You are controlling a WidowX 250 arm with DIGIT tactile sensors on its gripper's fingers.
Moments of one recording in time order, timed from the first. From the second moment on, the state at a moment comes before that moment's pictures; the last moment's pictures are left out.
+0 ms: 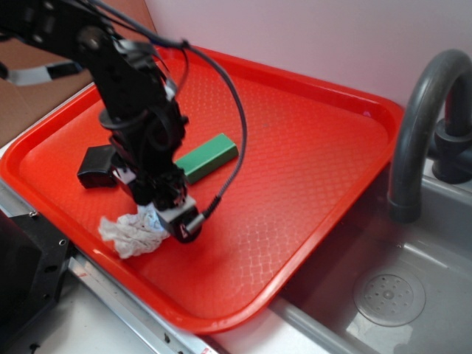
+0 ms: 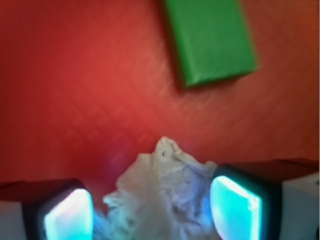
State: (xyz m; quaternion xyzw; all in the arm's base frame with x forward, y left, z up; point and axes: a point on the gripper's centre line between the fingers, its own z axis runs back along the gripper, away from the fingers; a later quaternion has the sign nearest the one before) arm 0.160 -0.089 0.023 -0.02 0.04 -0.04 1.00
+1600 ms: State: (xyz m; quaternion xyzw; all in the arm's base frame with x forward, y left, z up) arm 0.187 -0.064 0.122 -0.03 0.00 -0.03 1.00
